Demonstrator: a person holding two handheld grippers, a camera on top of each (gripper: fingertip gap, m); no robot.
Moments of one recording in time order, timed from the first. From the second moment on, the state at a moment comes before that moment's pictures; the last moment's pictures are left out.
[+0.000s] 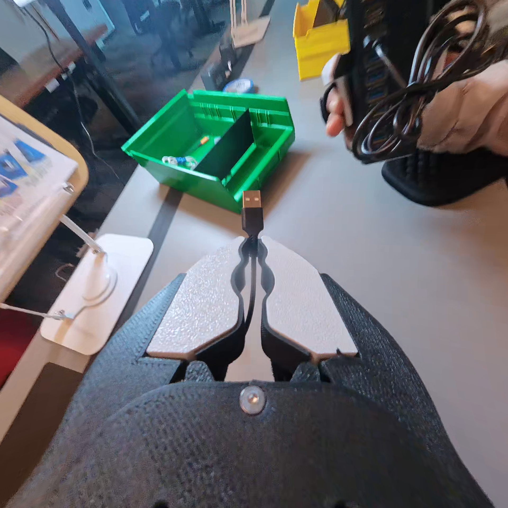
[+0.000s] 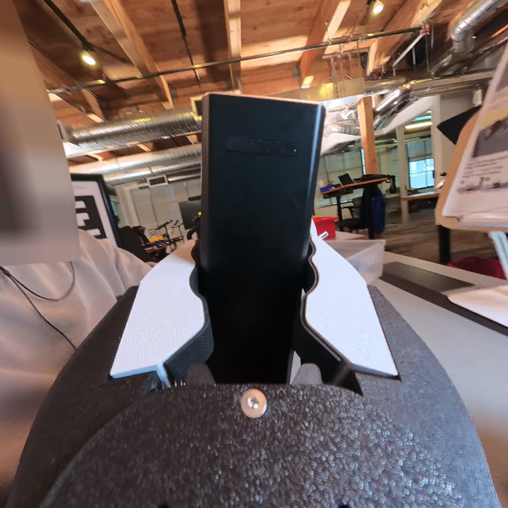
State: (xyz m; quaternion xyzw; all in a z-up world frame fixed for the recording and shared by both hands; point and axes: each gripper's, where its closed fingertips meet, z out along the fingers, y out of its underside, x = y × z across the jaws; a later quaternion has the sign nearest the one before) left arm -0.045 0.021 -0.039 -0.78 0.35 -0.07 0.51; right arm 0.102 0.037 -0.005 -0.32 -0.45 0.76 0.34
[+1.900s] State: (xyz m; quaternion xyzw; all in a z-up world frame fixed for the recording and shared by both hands) left arm -0.003 -0.001 -0.005 -0.70 0.39 -0.21 0.56; right arm 0.017 0.020 0.020 -0.30 -0.53 0.68 0.41
